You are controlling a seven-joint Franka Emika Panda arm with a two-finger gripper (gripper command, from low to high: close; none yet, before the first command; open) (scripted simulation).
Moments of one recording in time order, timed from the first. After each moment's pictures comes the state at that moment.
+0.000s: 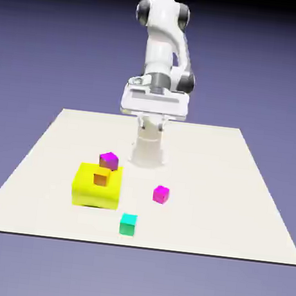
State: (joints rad) arm 0.01 -0.53 0.00 -2.81 0.00 3.06 0.74
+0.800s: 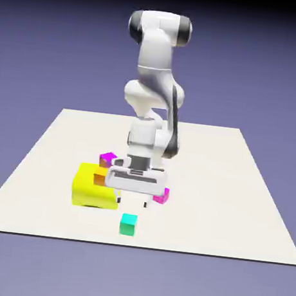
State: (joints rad) arm -0.01 0.28 -0.05 -2.75 0.04 3.47 0.80
